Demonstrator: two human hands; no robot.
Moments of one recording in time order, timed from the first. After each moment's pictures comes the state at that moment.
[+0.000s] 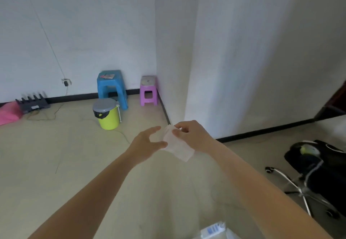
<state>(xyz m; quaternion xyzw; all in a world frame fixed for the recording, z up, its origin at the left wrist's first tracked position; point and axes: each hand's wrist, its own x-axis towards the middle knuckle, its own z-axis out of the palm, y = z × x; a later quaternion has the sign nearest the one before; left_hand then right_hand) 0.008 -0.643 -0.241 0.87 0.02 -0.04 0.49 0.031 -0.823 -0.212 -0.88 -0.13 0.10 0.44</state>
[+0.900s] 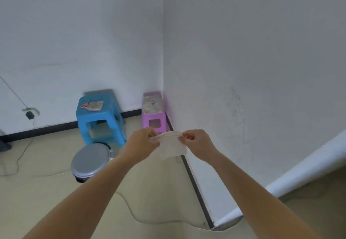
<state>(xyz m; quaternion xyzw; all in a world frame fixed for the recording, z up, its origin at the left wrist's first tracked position) 0.792 -0.401 -0.260 0.94 0.00 -0.02 0.34 0.793 -0.599 -0.262 -0.89 -0.02 0.08 0.45</state>
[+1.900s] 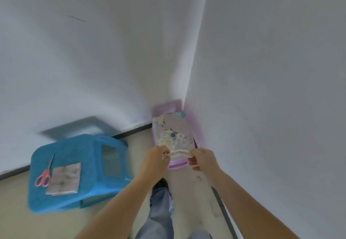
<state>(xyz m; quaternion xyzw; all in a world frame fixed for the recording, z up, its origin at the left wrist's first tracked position) 1.533 -0.256 -0.497 0.93 0.03 -0.21 0.31 1.532 -0.421 -0.504 -0.70 0.34 0.26 0.57</state>
